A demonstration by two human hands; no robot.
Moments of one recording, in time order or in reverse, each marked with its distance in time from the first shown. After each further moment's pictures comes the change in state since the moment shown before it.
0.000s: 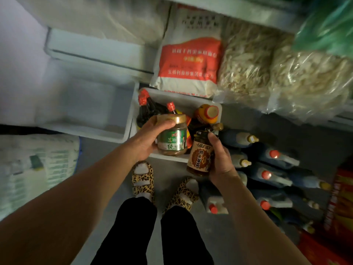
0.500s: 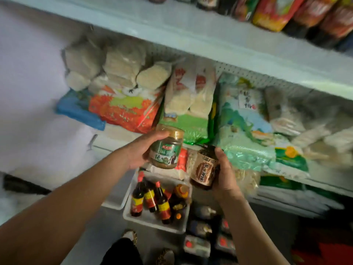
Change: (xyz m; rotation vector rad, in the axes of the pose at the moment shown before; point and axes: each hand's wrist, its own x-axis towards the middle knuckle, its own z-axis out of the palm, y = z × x) left_hand -0.279 0.271 0.118 0.047 -0.137 0.395; right_hand -0.281 -0.260 0.071 -0.029 -0.244 -0.373
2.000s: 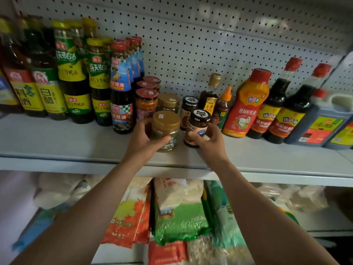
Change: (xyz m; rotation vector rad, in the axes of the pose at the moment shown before) left_hand 0.107 0.312 -0.036 0.485 0.268 0.728; right_hand 0.137 -0.273 0.208 -0.476 0.260 -0.793
